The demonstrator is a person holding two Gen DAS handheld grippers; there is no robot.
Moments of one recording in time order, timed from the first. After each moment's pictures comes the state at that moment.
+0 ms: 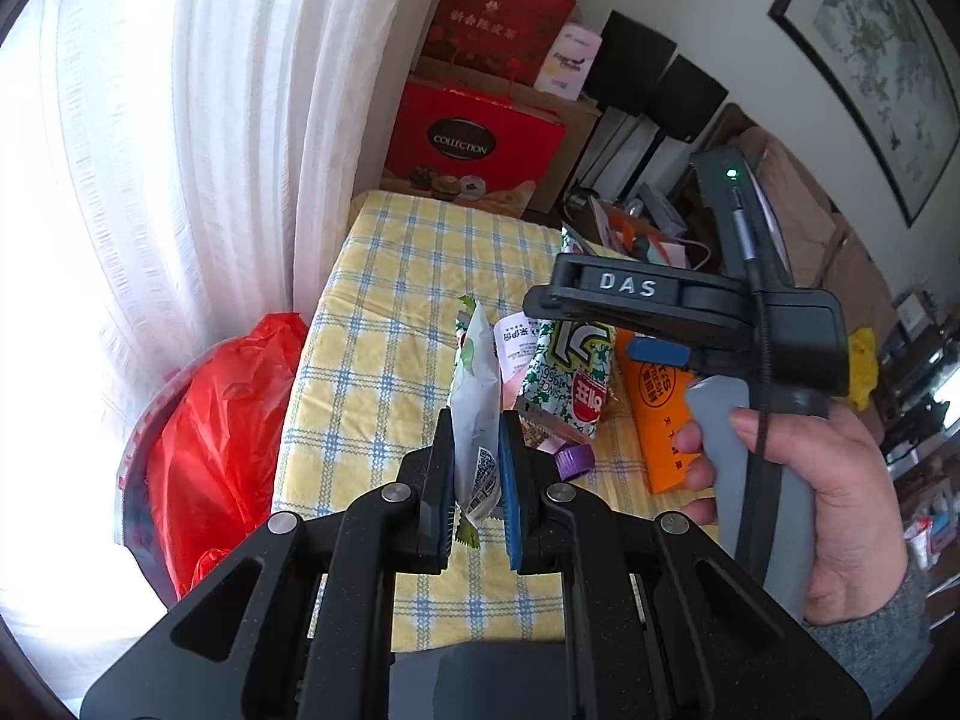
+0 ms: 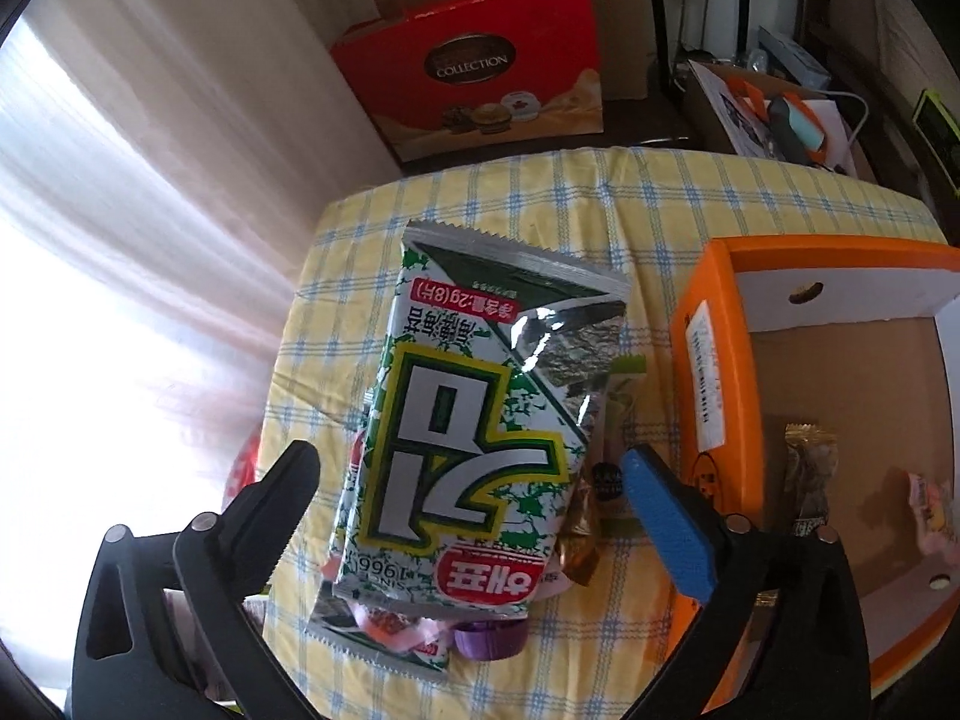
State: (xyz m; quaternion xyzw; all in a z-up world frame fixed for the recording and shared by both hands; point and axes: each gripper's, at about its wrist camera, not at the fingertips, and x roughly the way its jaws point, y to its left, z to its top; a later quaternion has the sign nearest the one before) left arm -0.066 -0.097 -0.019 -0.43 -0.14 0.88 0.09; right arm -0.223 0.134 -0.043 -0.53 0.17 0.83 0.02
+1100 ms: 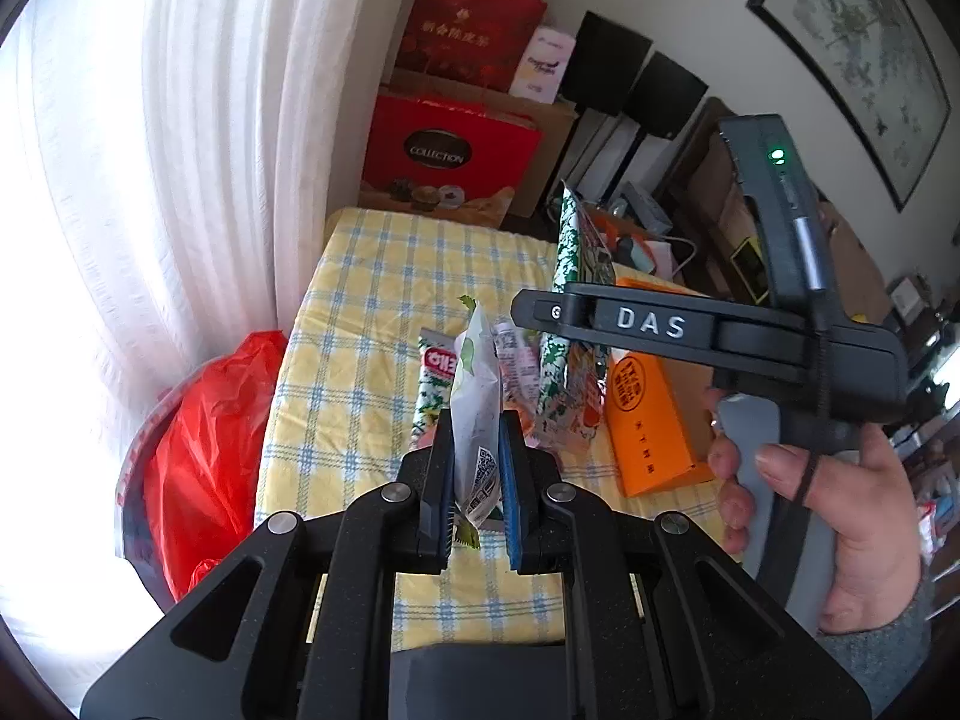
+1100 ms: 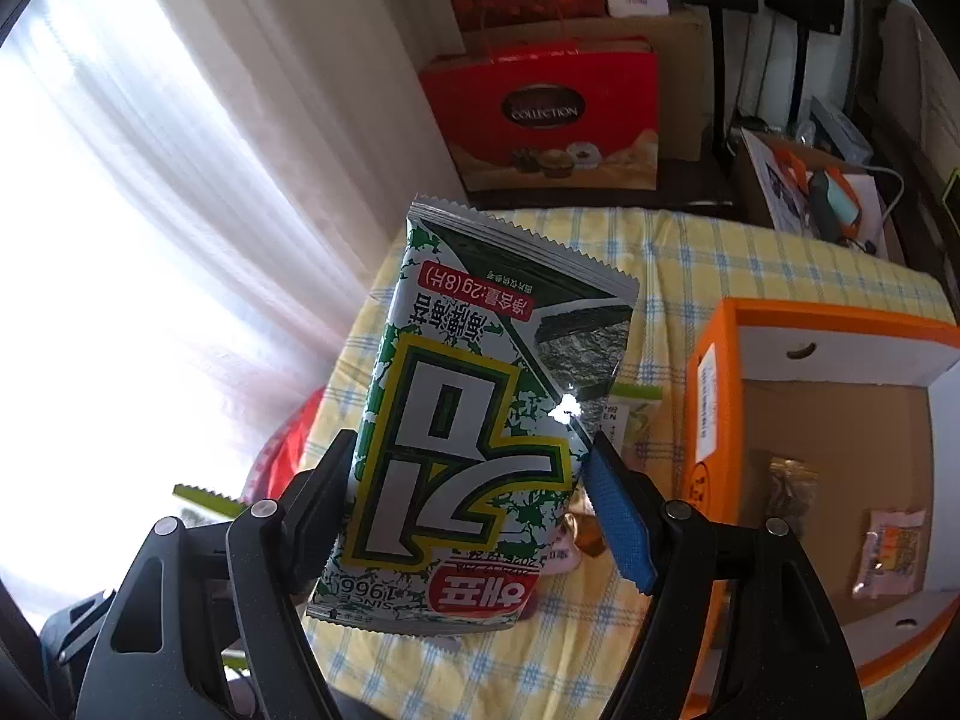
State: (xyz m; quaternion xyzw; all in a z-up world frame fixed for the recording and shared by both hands) left arm -0.065 -0.075 0.000 -0.43 -0.12 0.89 0.10; right arm -0.195 0.124 -0.003 -0.48 0.13 0.86 -0.05
